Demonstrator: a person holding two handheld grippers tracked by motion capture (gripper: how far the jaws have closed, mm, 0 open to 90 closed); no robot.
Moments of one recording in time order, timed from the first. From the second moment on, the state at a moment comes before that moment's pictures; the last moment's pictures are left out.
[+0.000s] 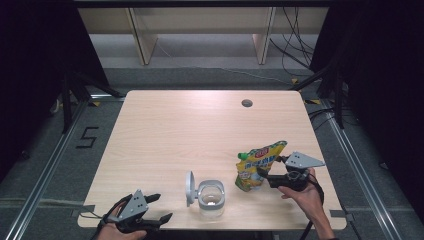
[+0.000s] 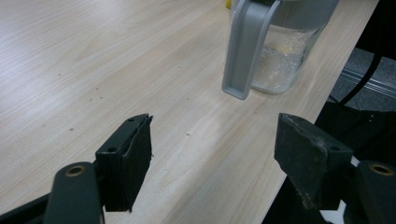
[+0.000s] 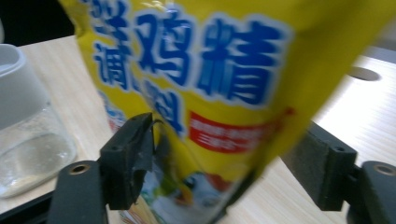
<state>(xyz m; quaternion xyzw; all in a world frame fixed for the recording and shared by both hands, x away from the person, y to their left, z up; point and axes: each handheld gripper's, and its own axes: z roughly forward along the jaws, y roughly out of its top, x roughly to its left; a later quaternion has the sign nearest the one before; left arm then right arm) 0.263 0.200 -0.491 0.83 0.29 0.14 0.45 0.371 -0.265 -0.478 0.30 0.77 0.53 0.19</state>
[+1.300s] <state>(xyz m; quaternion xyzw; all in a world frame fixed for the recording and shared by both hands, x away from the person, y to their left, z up) 0.261 0.200 -0.489 0.83 0.29 0.14 0.46 0.290 -0.247 -0.461 0.41 0.74 0.48 0.22</state>
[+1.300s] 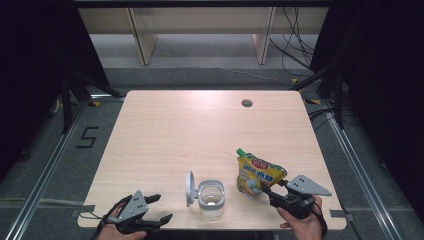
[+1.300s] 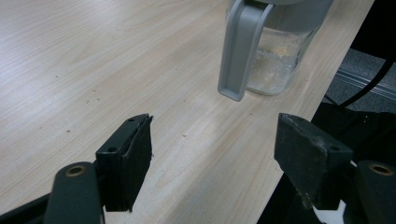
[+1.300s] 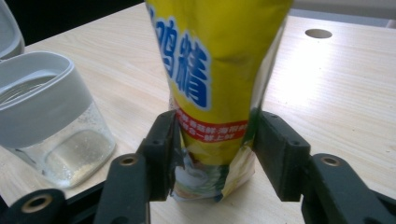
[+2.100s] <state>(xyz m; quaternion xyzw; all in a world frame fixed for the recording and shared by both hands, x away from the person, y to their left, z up) 0.261 0.200 -0.489 0.82 0.30 0.14 0.46 0.283 -0.245 -0.473 0.39 0.74 0.50 0.22</state>
